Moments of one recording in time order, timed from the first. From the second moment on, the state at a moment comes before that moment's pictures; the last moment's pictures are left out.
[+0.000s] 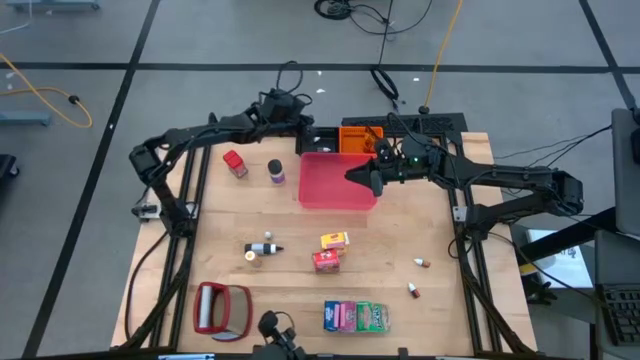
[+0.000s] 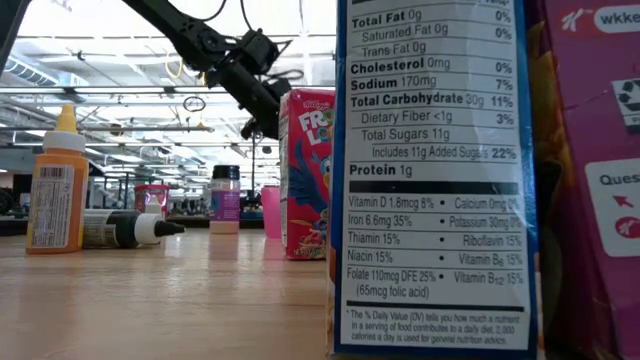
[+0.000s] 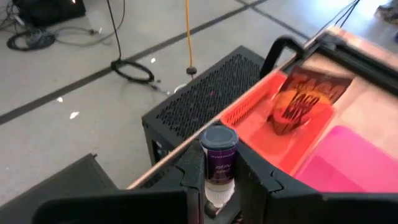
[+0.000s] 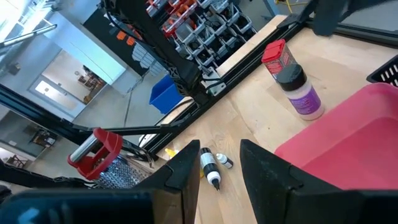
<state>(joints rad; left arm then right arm) 0.65 1.73 1.25 -0.05 -0.01 -0.16 -0.29 1.19 0.88 0.09 -0.29 0.67</state>
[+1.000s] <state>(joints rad) 0.64 1.74 1.25 0.00 -0.01 -0.19 -0.29 1.19 0.88 0.08 -0.29 0.66</state>
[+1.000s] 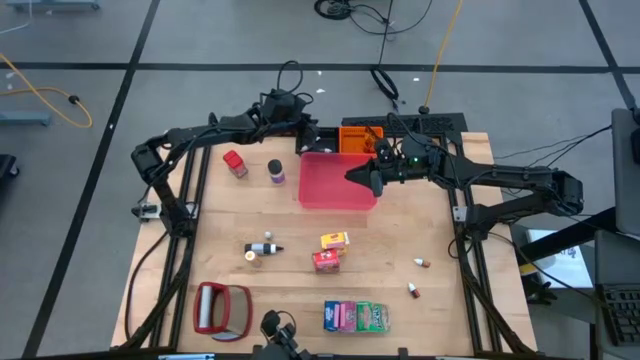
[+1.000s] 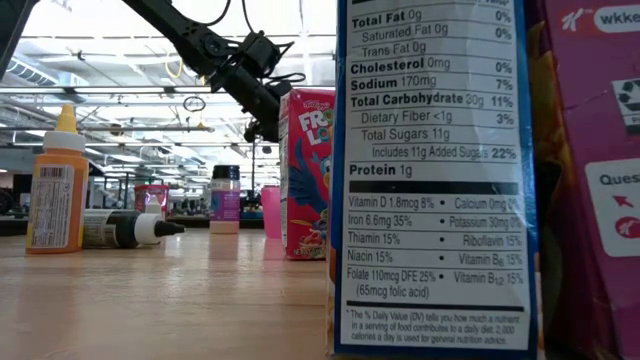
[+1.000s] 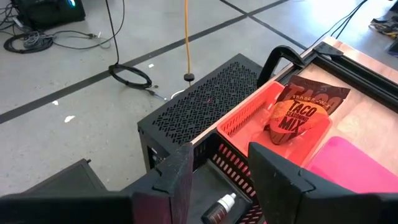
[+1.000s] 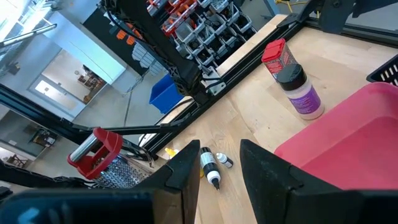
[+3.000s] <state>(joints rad) 0.57 1.74 1.25 -0.09 0.00 -0.16 0.24 1.09 0.61 -0.92 -0.37 0.86</state>
